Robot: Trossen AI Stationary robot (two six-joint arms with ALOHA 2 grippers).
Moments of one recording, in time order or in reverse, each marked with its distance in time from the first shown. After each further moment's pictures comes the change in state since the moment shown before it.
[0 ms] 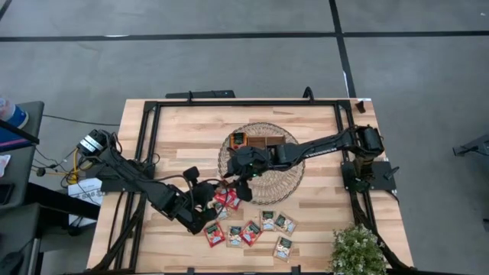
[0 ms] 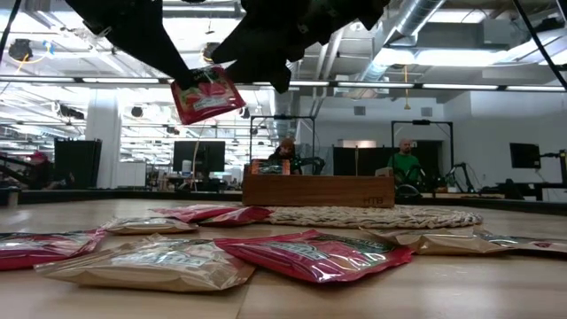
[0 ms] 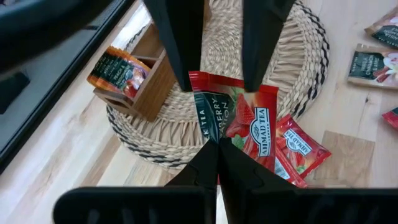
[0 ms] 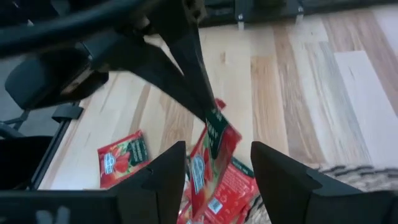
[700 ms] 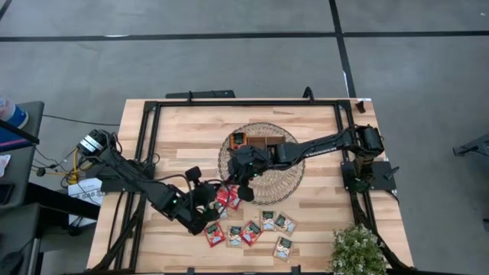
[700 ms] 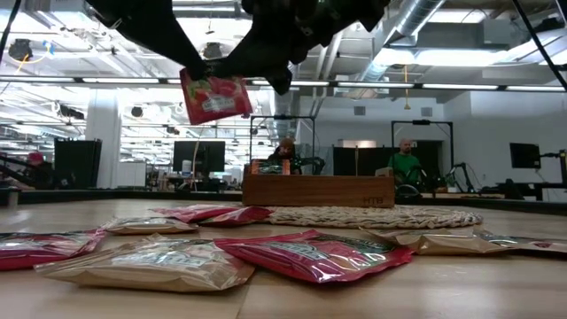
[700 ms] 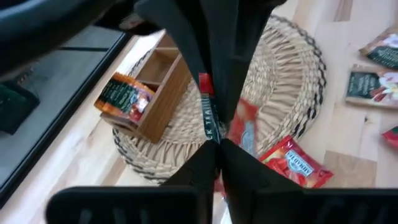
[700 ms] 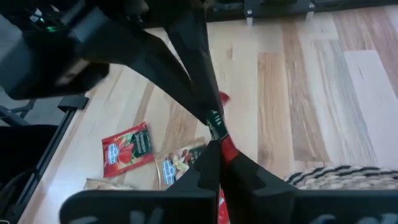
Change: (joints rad) left arm 0.001 0.000 0.000 0.098 -0.068 0.107; right arm -0.011 0.000 0.000 -0.030 -0.031 -0.038
